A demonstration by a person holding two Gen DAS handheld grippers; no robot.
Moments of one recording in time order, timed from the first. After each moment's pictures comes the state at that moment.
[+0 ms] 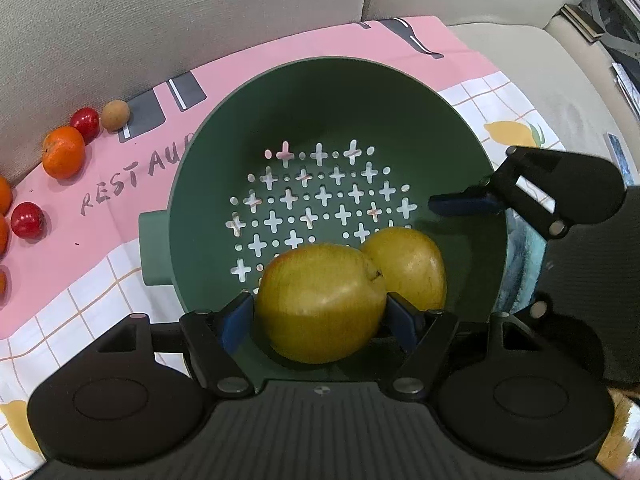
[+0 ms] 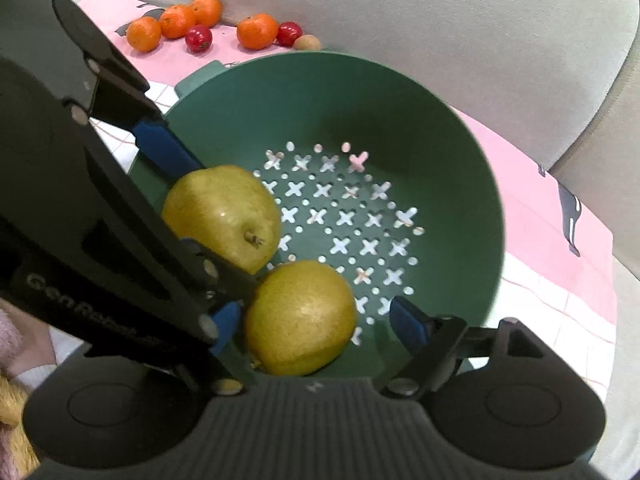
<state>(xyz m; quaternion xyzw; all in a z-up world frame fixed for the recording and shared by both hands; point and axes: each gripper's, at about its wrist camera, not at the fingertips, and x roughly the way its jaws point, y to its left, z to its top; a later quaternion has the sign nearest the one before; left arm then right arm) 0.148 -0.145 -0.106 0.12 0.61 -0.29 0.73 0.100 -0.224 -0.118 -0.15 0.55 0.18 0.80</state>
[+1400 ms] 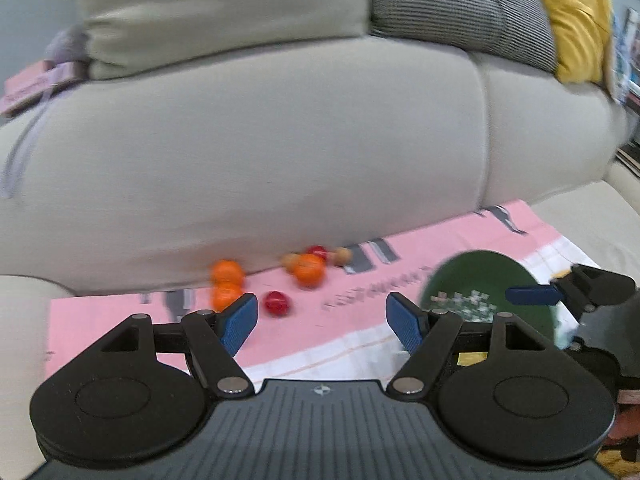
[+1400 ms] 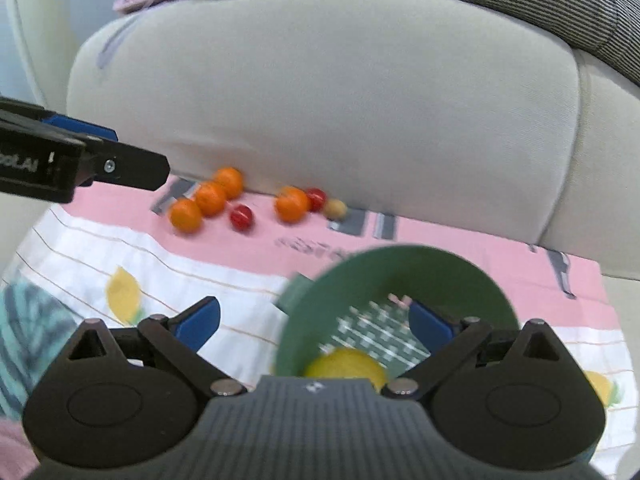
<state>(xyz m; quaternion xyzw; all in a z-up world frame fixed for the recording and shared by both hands) 0.128 0.004 0.038 0.07 0.41 -0.16 0.90 0.080 -0.147 -0.016 -0.01 0.42 0.14 0.90</state>
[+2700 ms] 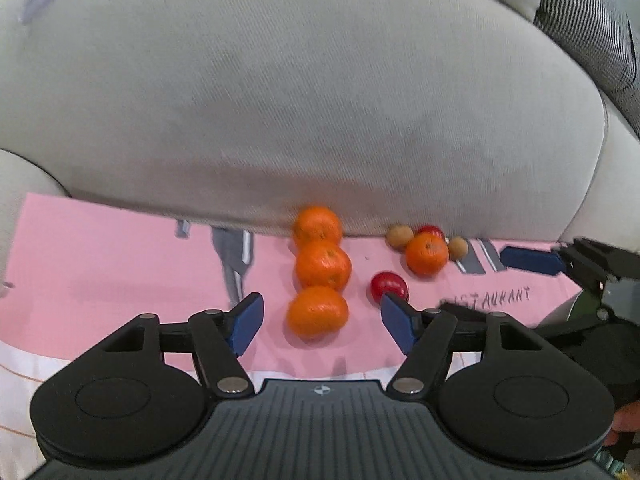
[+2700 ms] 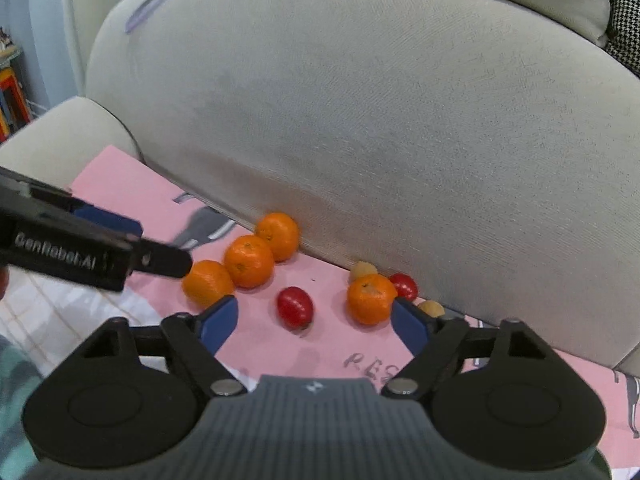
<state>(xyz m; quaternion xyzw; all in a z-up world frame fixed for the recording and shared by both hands) 0.215 0.115 -0.081 -0.06 0.47 -0.12 0.87 0.195 -0.050 -0.082 -0.09 0.40 0.18 0.89</state>
